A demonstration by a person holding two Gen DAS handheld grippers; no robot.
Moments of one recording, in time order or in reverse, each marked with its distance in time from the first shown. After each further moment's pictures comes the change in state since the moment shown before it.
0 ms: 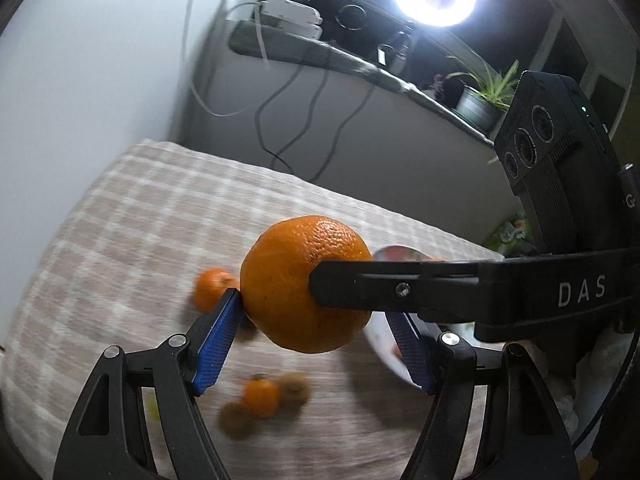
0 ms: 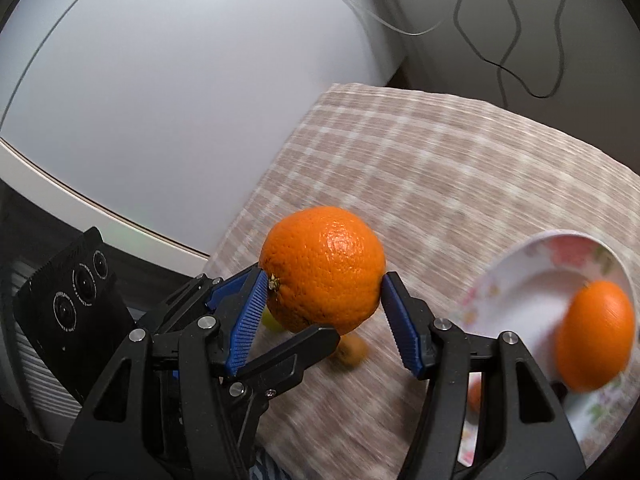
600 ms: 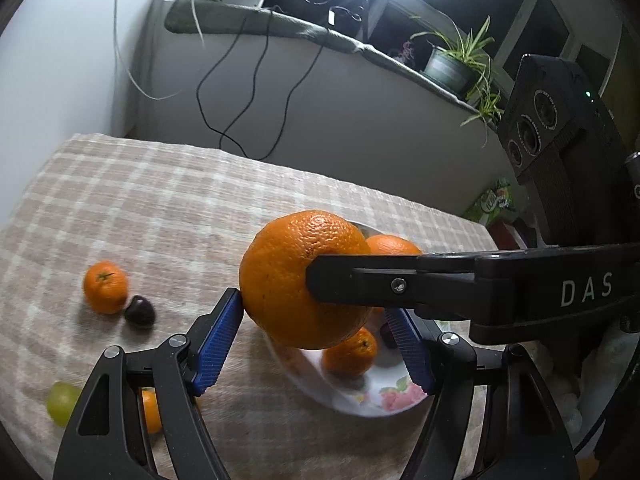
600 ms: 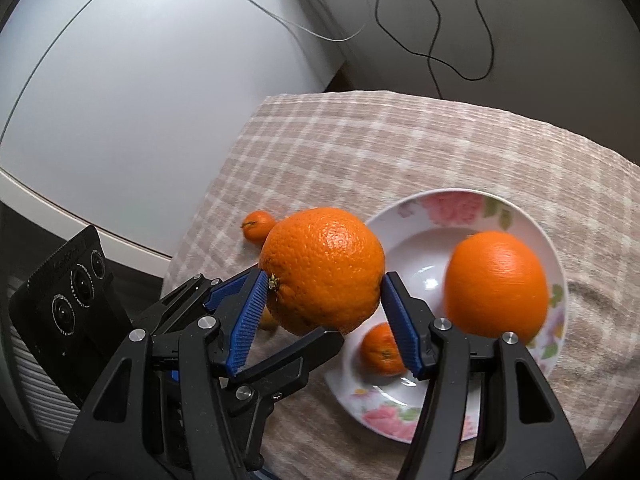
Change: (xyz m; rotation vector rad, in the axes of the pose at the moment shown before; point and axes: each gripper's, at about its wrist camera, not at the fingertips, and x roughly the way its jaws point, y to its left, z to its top) left arm 0.052 -0.061 -0.005 0.070 0.086 -0.056; right arm -0.050 -0.068 -0.023 0.092 -0.034 -0.070
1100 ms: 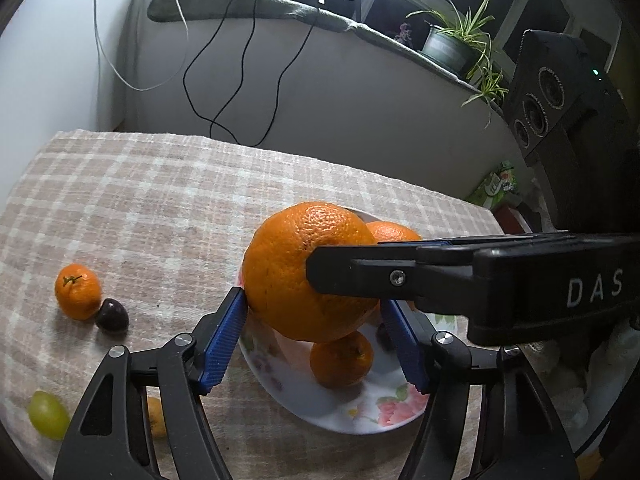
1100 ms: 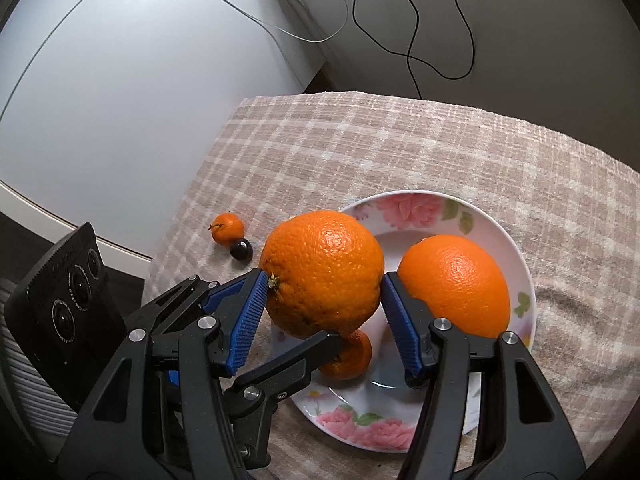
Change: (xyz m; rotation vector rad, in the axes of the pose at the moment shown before) left arm 0.019 -0.010 0.001 0.025 0.049 0.014; right arm -0.002 -0.021 0.004 0.000 0.003 -0.041
